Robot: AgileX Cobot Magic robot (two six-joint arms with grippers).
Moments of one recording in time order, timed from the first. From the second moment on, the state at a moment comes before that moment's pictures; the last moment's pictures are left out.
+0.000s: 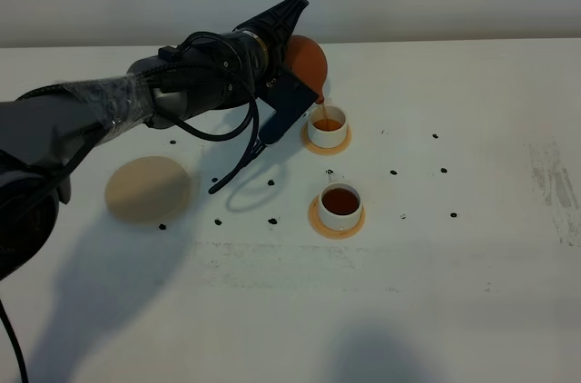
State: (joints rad) left arm -0.55 2.26 -1.69 1.19 0.23 0.93; right arm -0.07 -0.01 -0.51 0.19 1.09 -0.19
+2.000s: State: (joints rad) left arm -0.55 2.26 -1.69 1.30 0.19 0.93; right arm -0.07 -0.01 -0.51 0.19 1.09 -0.19
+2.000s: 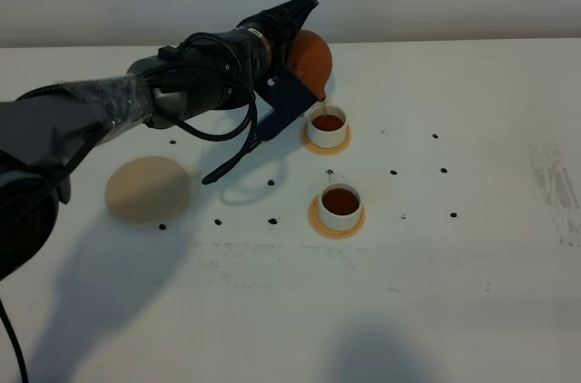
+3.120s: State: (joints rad) left arm -0.55 2.26 -1.69 1.32 0.19 0.95; right arm -0.07 -0.01 -0.51 0.19 1.09 -0.19
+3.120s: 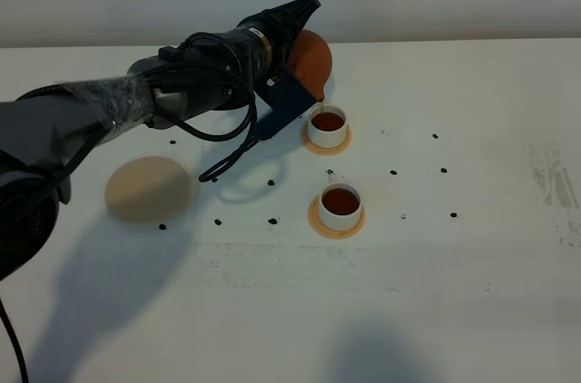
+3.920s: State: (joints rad) left arm -0.55 2.26 -1.69 1.33 0.17 0.98; right arm -0.07 -0.01 -0.51 0.19 1.09 -0.19
